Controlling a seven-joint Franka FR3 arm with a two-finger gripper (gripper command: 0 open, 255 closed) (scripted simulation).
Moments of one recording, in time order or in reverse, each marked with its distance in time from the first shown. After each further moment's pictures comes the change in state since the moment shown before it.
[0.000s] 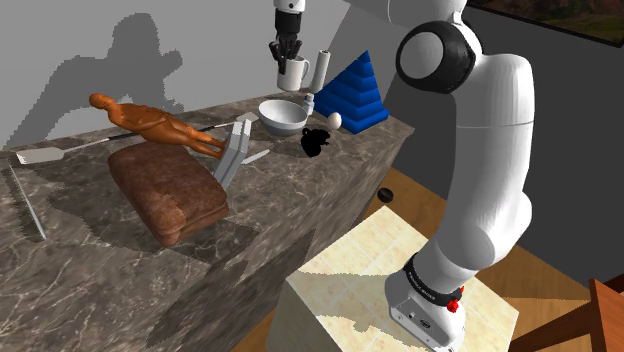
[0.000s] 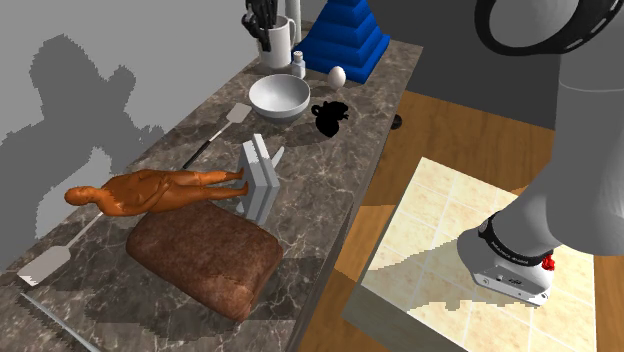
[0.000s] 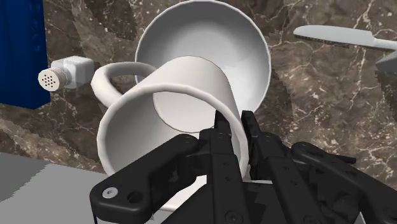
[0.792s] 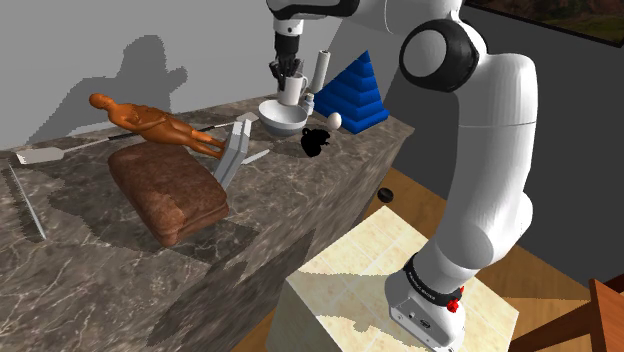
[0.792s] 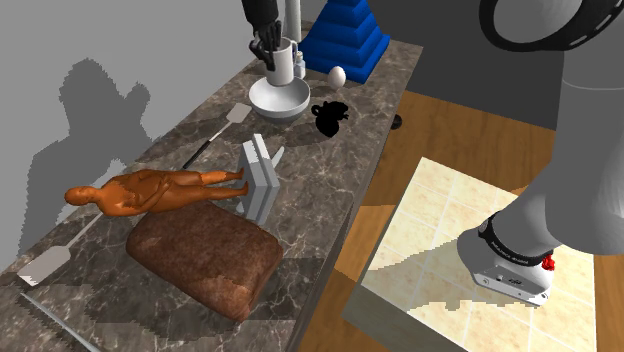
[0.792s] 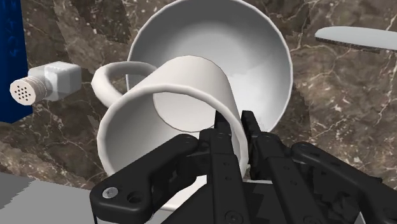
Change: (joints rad) arm -0.020 -0.016 -0.003 -0.176 0.001 0.160 -0.005
